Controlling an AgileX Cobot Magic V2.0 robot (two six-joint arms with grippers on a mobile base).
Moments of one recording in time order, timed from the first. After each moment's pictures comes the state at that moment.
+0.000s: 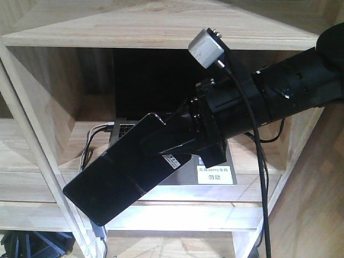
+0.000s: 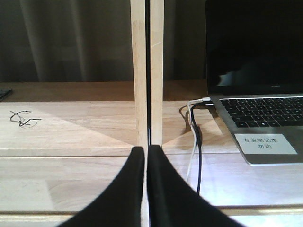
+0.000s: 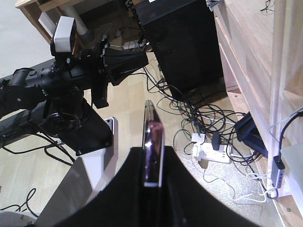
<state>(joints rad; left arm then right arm) 0.02 -0.02 0.03 -0.13 0.22 0.14 0.39 1.48 -1.27 1.13 1.22 -1.10</state>
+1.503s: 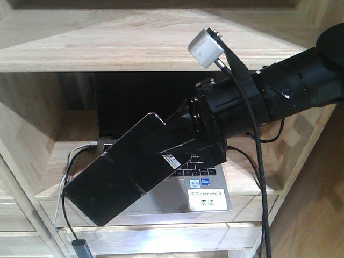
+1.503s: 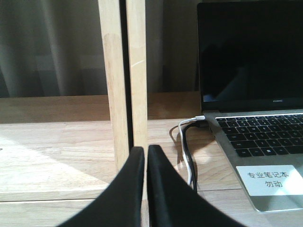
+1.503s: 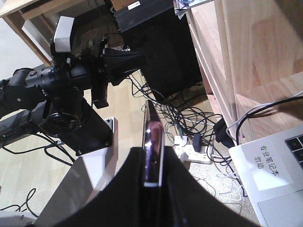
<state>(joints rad) 0.02 -0.02 0.03 -0.13 0.22 0.14 0.39 1.48 -1.27 1.13 1.22 -1.10</state>
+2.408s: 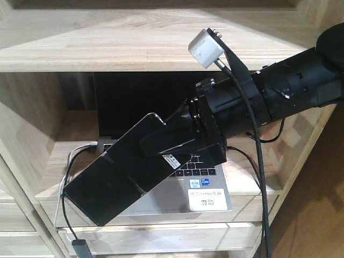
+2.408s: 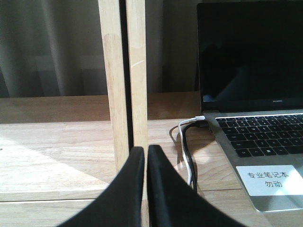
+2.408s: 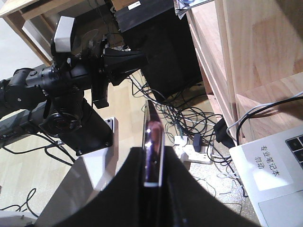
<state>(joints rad) 0.02 -0.02 0.03 -0.13 0.22 0.14 0.39 1.48 -1.27 1.13 1.22 -1.10</state>
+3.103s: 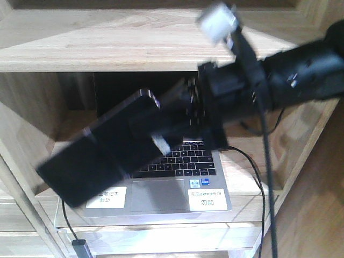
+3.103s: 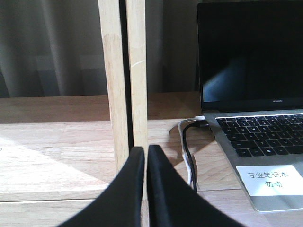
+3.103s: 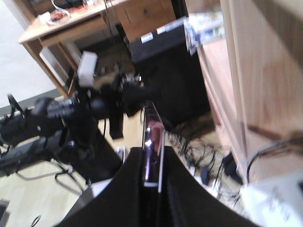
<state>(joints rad) 0.02 -0.02 0.03 -0.13 0.22 0.14 0.39 1.46 -1.30 1.26 1.22 -1.16</state>
